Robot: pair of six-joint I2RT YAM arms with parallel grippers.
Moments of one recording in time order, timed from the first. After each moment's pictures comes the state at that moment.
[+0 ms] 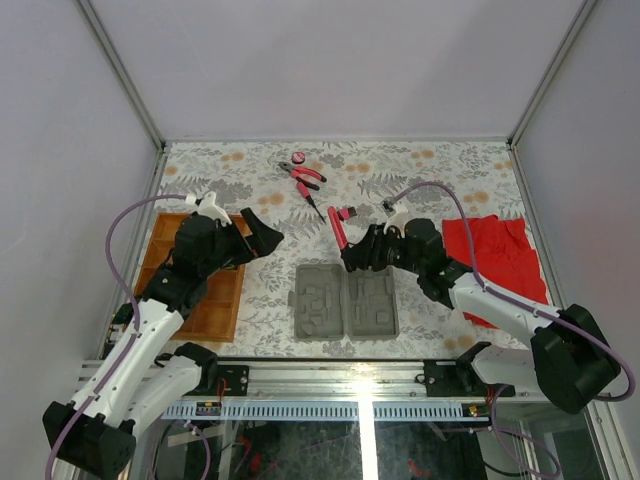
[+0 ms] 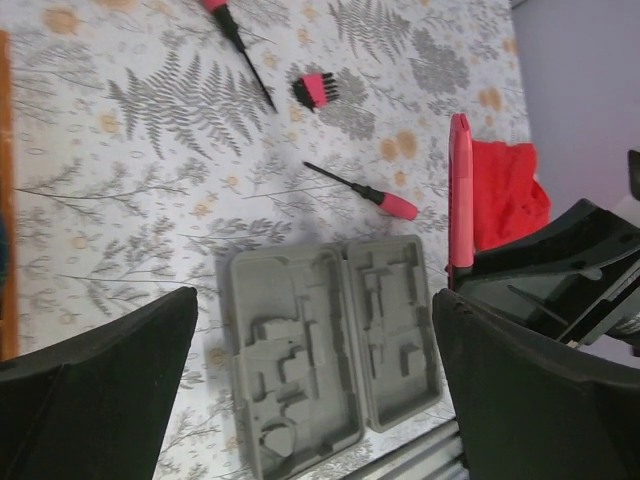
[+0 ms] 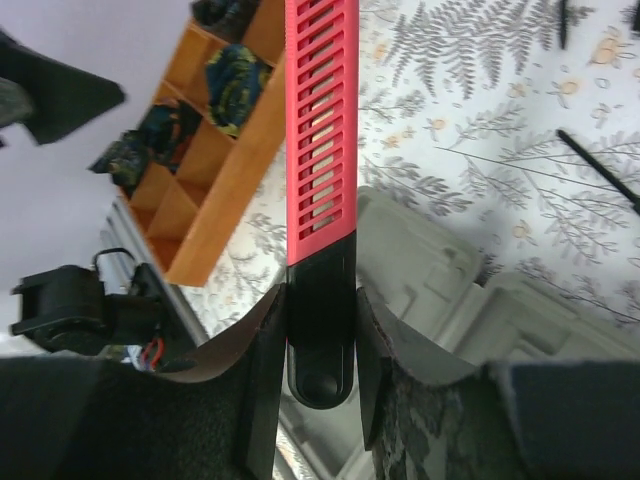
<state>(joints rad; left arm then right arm) -0.35 0.81 0.75 -0.36 0.14 -0.65 0.61 1.23 0.62 0.23 -0.35 0.59</state>
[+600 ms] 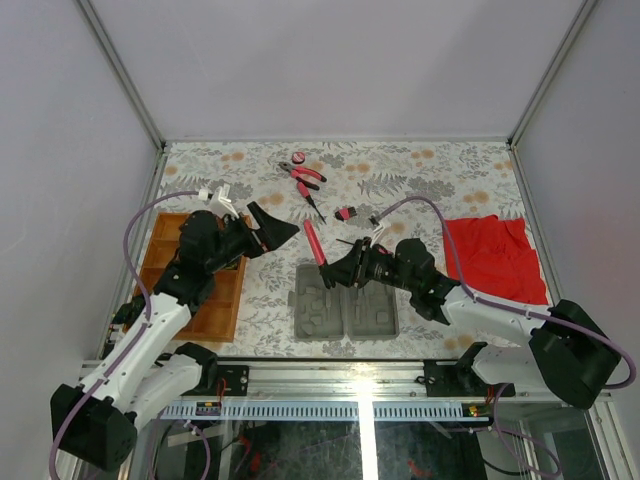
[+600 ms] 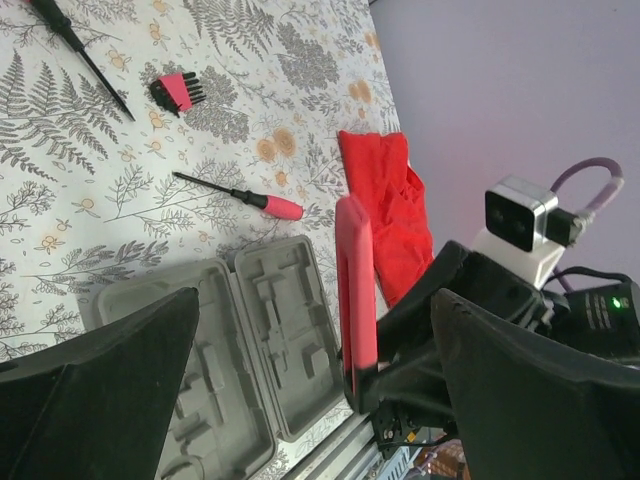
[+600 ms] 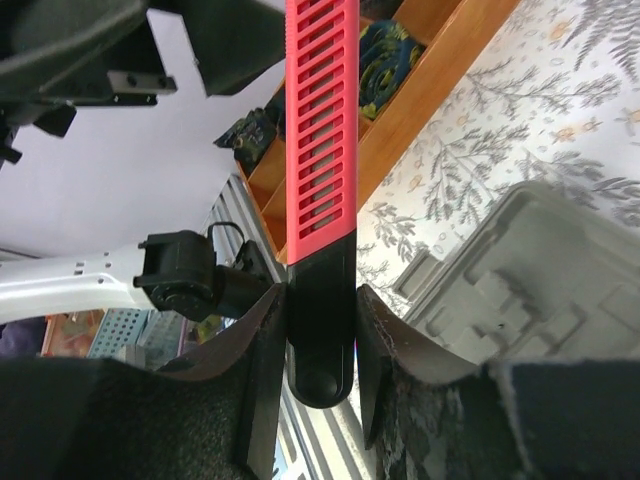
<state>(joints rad) -0.35 0.86 0.66 -0.03 0.36 -0.83 0.75 1.22 0.49 0.60 -0.38 0.80</state>
